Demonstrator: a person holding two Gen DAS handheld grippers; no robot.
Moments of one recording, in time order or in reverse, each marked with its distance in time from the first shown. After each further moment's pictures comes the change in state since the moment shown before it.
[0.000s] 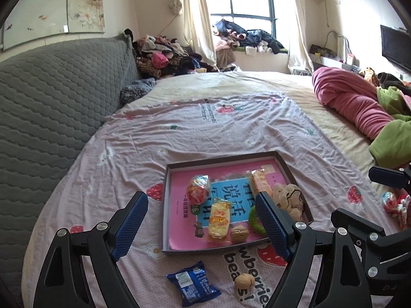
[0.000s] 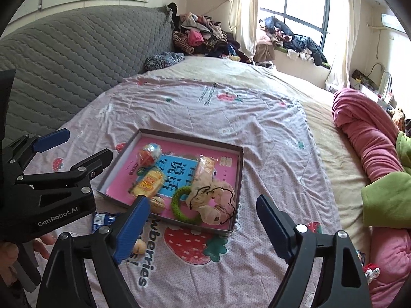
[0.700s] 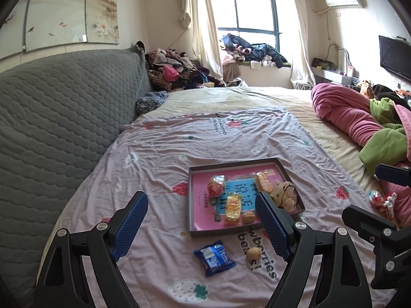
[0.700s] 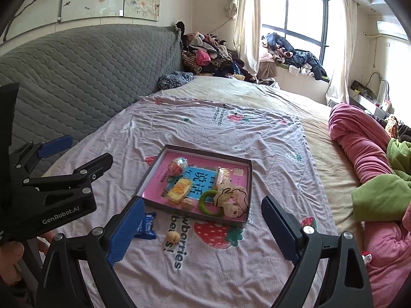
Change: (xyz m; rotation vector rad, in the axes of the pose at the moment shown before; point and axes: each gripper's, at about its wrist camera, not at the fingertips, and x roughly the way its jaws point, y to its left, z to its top) left arm -0.114 0.047 -0.021 -0.023 -0.073 0.018; right arm -0.100 0.045 -0.013 0.002 -0.085 0.022
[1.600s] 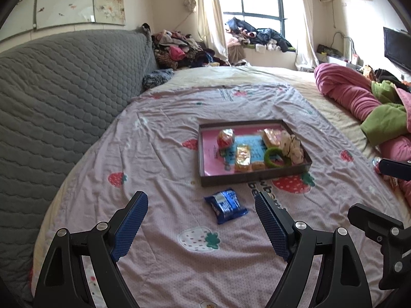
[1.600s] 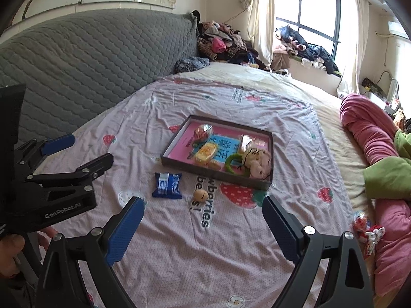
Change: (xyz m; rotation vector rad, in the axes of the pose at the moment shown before) left arm -0.012 0.017 -0.097 -0.002 0.102 0.017; right arm -0.006 0.043 -0.077 -0.036 0.074 0.056
